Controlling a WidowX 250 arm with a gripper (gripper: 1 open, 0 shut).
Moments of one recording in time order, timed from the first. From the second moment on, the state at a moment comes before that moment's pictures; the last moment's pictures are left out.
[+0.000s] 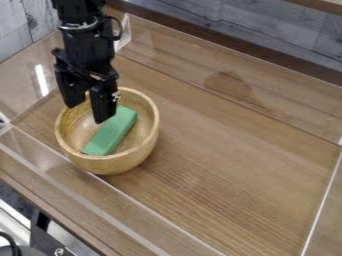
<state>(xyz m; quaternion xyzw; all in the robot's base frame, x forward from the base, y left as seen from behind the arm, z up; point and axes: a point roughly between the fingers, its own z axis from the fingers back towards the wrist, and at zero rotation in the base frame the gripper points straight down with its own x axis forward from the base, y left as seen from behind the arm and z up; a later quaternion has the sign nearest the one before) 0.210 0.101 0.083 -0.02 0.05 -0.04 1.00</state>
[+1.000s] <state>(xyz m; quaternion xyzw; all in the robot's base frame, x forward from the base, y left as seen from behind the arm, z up) 0.215 0.104 0.078 -0.02 0.02 -0.02 1.00</state>
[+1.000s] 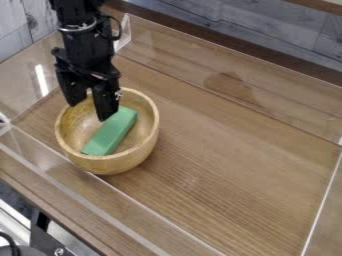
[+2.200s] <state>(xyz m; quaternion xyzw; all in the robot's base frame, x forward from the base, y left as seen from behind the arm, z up) 0.216 0.101 0.068 -0.02 0.01 0.00 1.00</state>
